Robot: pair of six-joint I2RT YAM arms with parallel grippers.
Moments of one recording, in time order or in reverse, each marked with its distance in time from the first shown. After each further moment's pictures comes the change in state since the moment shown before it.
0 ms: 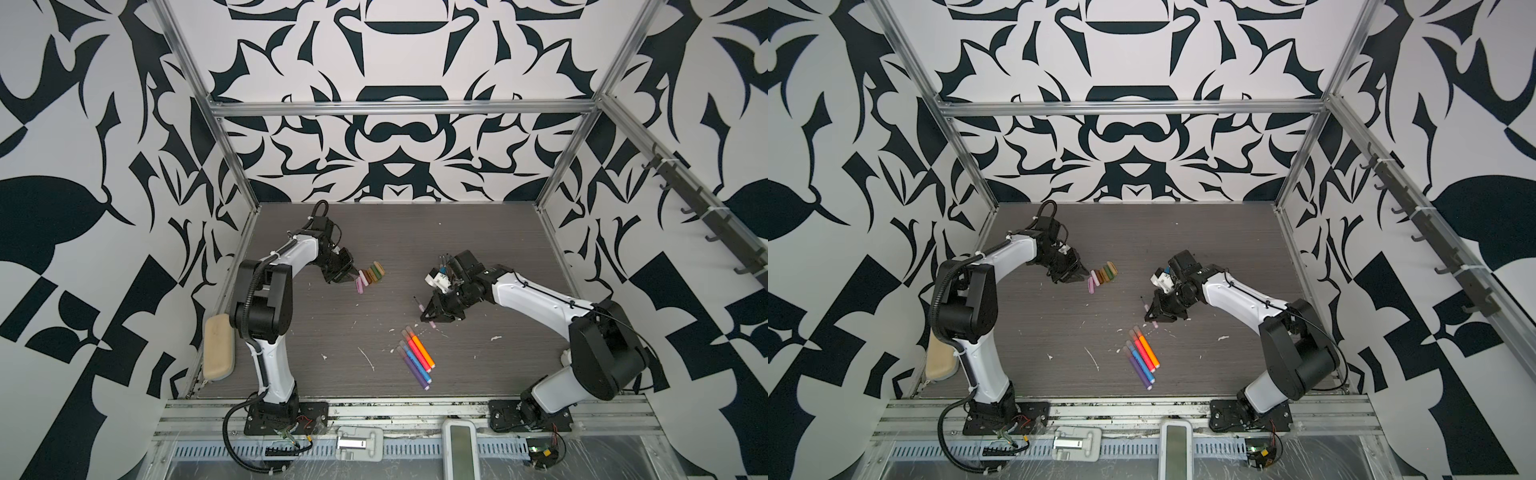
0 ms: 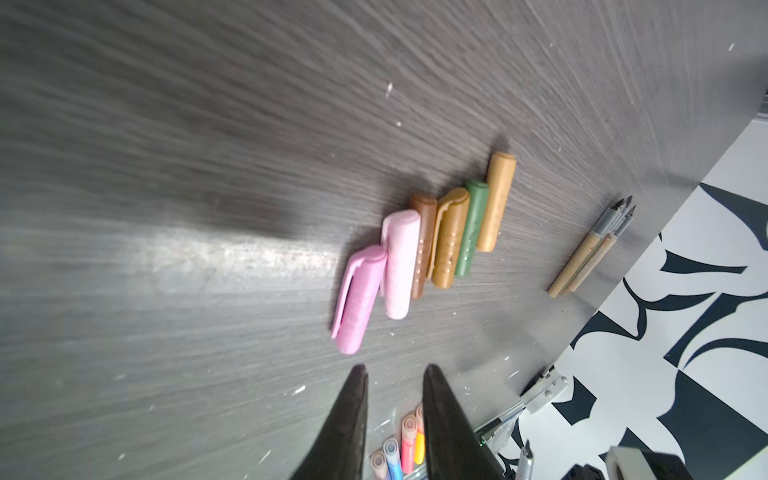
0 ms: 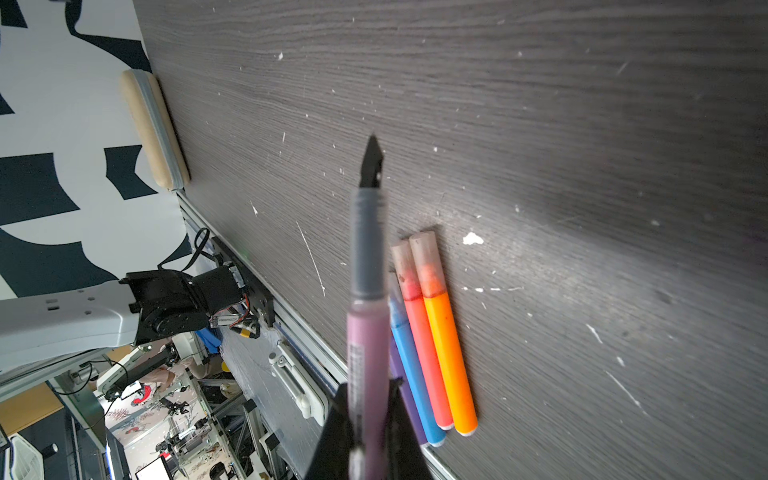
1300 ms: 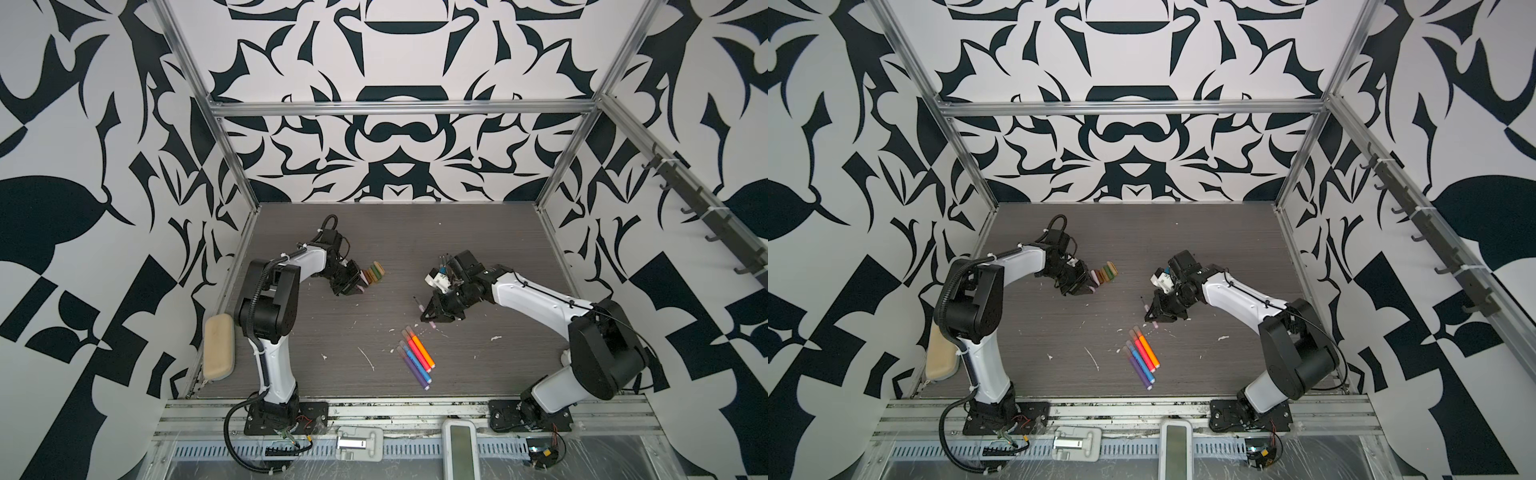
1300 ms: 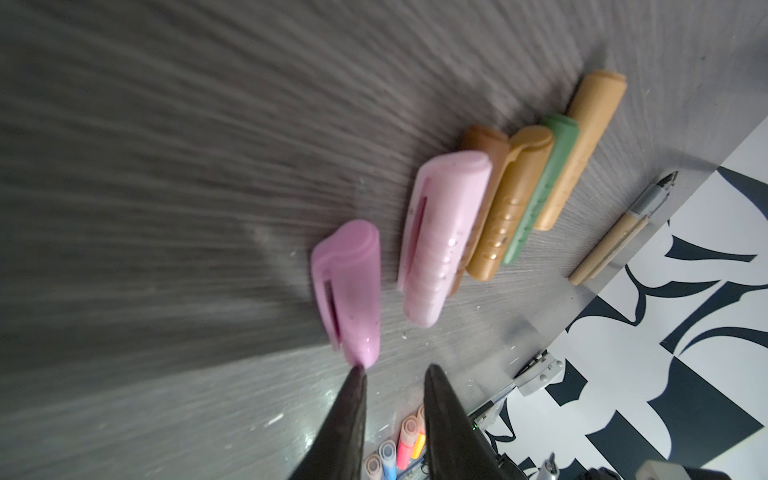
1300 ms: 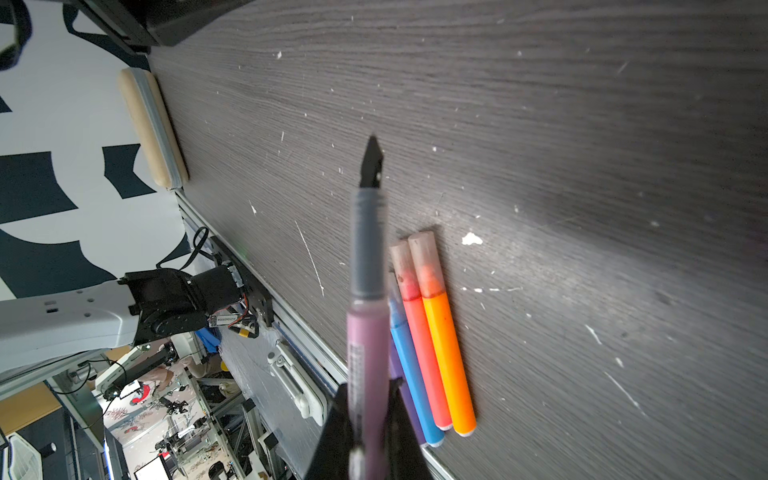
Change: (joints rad) left arm -0.057 0.022 -0.125 0.127 0.063 -0.088; right arm 0.000 0.003 0.000 -0.002 0.000 -0.004
